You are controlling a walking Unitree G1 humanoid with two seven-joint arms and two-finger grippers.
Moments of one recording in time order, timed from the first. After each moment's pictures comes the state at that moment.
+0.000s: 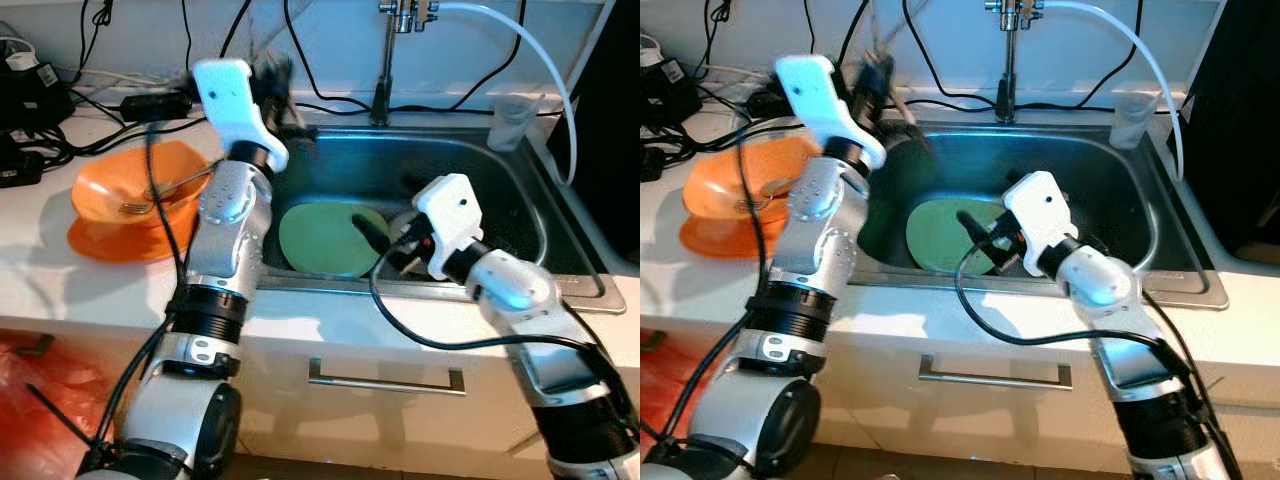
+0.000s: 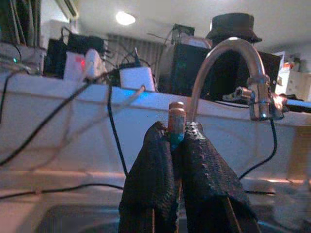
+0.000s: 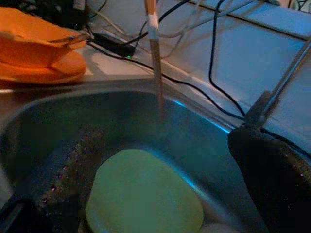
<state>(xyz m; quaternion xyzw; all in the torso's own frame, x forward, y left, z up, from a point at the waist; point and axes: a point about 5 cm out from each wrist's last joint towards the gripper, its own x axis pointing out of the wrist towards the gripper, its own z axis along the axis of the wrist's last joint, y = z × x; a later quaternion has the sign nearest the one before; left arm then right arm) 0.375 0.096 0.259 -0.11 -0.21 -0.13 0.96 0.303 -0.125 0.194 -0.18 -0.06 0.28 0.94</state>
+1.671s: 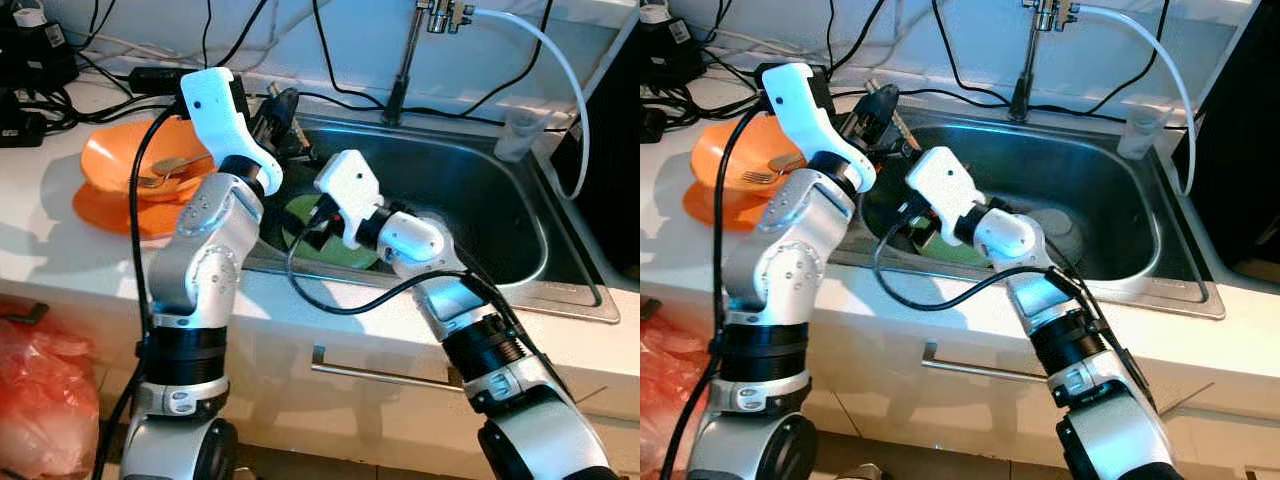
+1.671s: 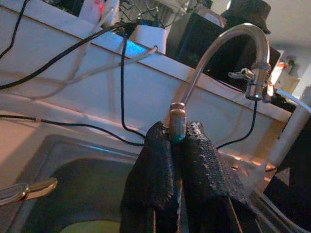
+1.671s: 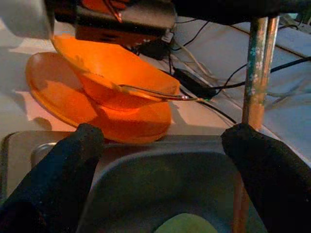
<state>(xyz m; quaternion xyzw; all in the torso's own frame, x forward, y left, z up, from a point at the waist) 0.338 0.101 0.266 -0.17 -0.11 -0.17 0.97 0.345 -0.041 0.201 -0.17 -0.12 0.43 0.88</state>
